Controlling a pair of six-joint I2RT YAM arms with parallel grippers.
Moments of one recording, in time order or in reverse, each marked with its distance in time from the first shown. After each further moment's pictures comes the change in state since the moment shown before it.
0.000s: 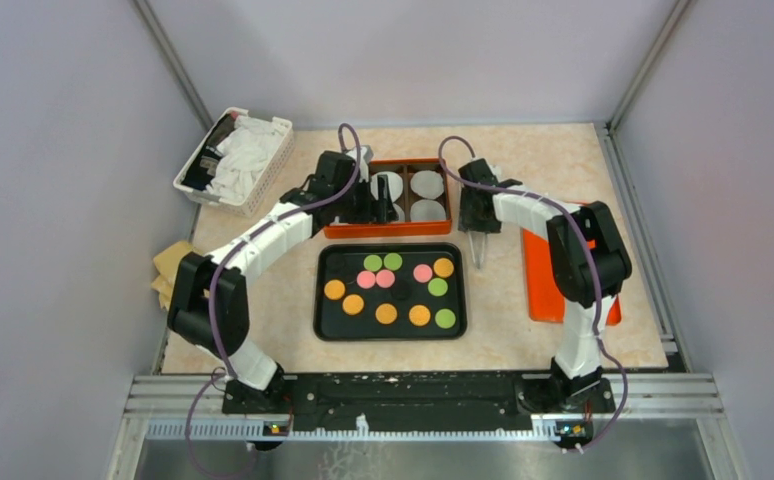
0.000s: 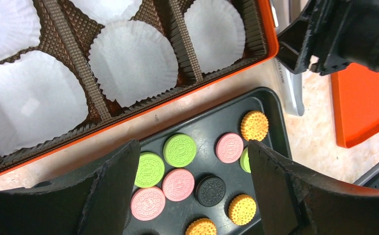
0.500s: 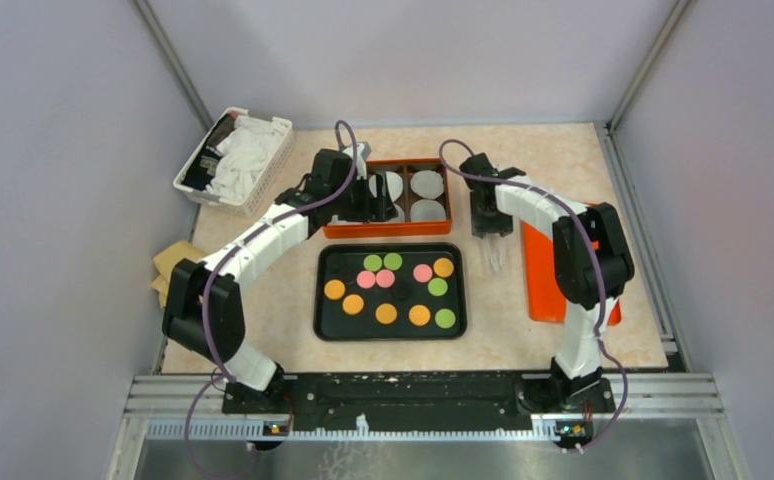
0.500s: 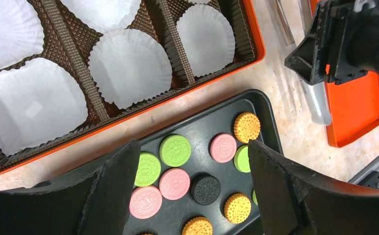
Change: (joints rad) left arm 0.000 -0.057 -0.002 -0.001 0.002 0.000; right arm 0.004 -0.023 0.068 -0.253 0.100 -0.071
